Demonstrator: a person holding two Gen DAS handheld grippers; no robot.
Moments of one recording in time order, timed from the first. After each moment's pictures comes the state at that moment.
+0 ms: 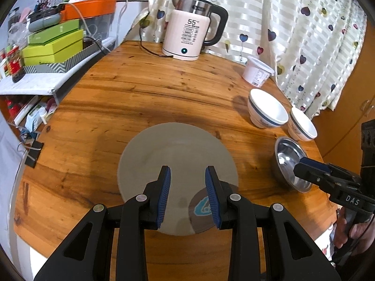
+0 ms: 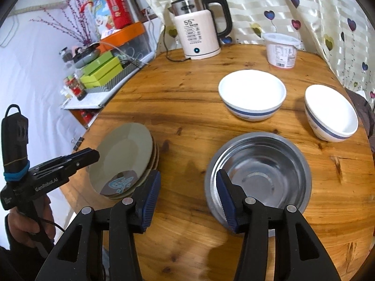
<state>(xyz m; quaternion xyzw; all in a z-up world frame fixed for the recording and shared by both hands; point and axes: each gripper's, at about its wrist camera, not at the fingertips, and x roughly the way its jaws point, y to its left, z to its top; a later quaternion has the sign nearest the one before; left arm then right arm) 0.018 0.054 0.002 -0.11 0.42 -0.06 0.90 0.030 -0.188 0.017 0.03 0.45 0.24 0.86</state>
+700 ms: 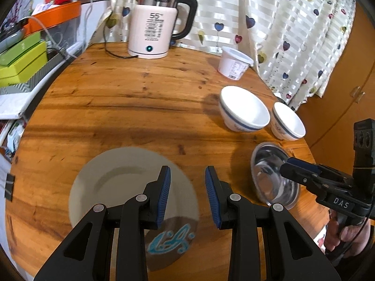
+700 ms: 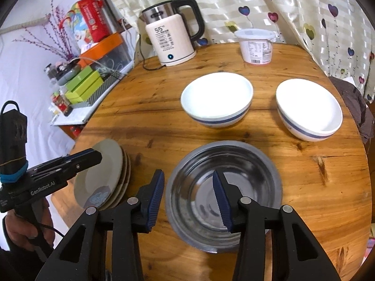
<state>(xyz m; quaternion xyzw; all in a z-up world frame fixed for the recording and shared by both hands) 0.072 0.002 0.012 -0.09 0.44 -0.12 0.89 0.056 -0.226 0.015 0.06 0.45 0.20 0.87</state>
